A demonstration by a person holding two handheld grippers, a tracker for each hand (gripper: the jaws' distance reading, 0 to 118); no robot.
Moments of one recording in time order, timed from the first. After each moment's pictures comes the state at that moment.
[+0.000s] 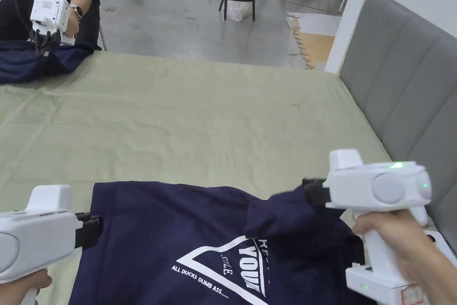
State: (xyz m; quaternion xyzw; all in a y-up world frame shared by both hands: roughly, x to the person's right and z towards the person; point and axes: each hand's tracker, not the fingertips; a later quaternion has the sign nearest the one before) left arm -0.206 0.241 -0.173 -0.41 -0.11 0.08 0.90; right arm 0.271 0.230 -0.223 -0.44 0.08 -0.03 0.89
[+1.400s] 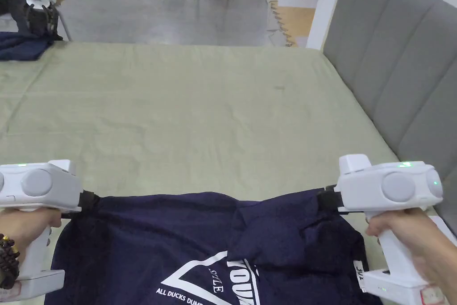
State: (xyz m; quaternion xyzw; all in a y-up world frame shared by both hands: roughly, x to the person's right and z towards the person) left arm -0.189 0.158 -0.383 -0.52 -0.08 0.02 0.85; right arm 0.324 0.208 -0.277 -0.48 0.03 -0.04 0.88
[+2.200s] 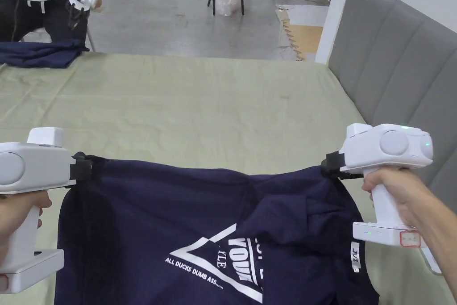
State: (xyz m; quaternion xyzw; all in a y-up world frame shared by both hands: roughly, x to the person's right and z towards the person) left arm -0.216 0.273 -0.265 -0.38 -0.10 0.07 0.92; right arm 0.343 0.263 -0.254 -0.44 0.01 -0.09 0.90
